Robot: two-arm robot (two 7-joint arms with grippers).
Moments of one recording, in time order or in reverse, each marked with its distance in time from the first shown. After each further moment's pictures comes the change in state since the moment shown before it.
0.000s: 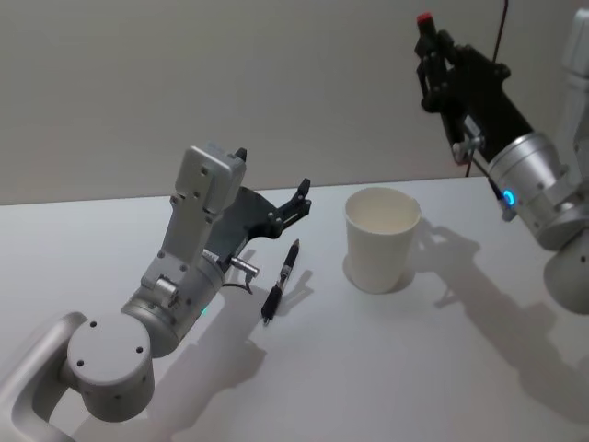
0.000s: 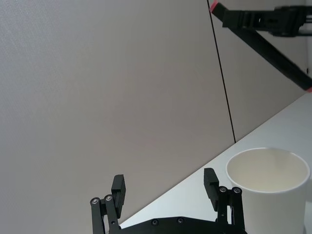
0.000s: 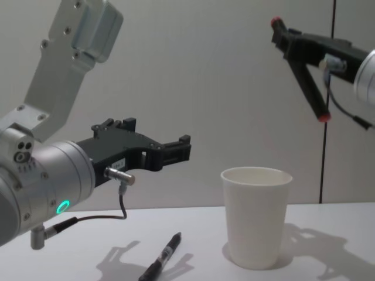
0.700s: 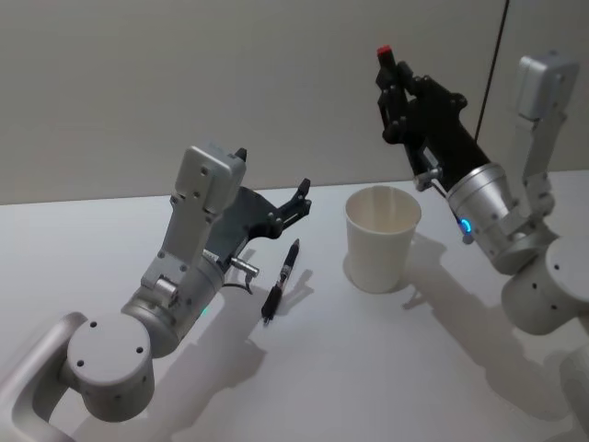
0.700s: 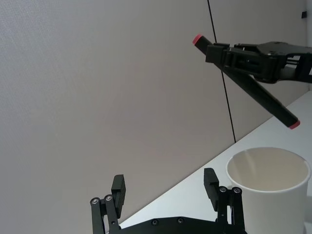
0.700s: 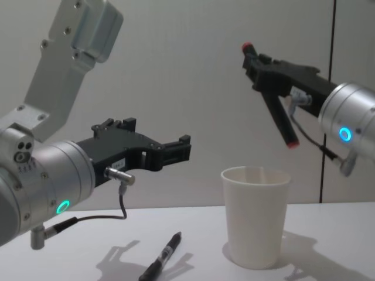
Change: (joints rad) left arm 0.000 0.000 0.000 0.000 0.000 0.000 0.000; right arm 0.004 -0.054 -0.052 0.126 -0.045 -0.135 0.025
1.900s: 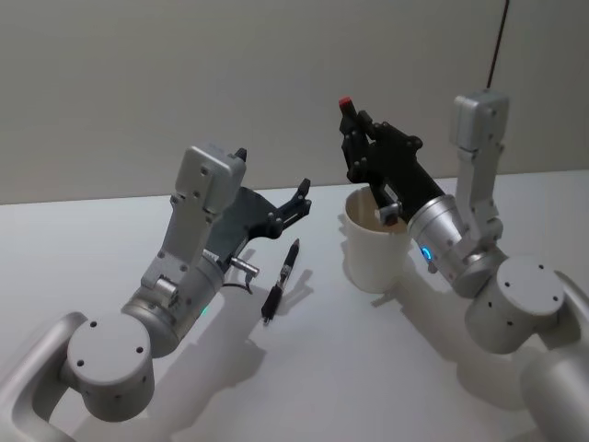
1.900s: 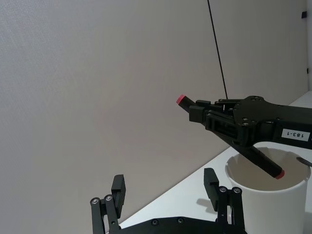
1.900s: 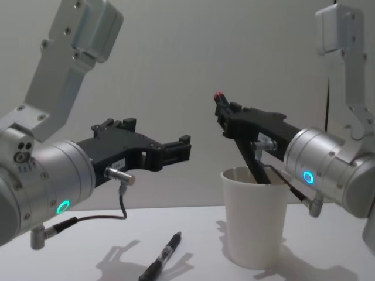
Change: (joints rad) left arm 0.000 0.000 0.000 0.000 0.000 0.000 0.000; right arm 0.026 -0.054 -0.043 0.146 -0.030 0.004 -0.005
